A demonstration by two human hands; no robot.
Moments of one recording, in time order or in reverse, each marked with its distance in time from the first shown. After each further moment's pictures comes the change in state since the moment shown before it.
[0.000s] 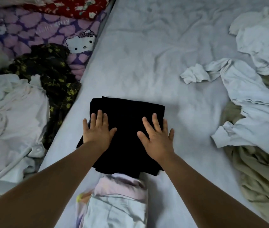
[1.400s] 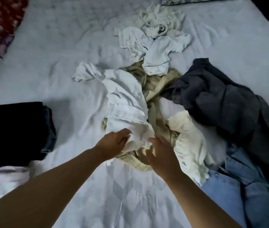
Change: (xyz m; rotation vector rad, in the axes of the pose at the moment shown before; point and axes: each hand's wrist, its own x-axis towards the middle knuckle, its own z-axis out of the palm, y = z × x) left_hand -0.195 0.431 -0.021 -0.475 0.001 0.645; right_hand -0.273 0.369 -0.116 0.285 0.419 0.087
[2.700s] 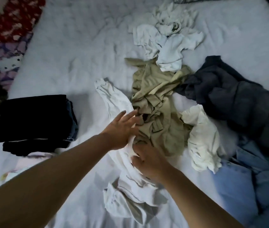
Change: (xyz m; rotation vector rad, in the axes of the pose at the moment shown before) left_hand -0.034 -0.032 -0.045 0.687 0.096 0.537; right_hand -0.031 -0.091 0.030 0.021 -0.269 -0.300
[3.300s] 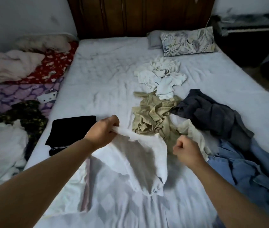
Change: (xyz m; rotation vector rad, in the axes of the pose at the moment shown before) left_hand -0.172 0.016 -0.184 -0.471 0.300 -0.410; right_hand -0.117 -0.110 -0.087 0.163 0.454 0.502
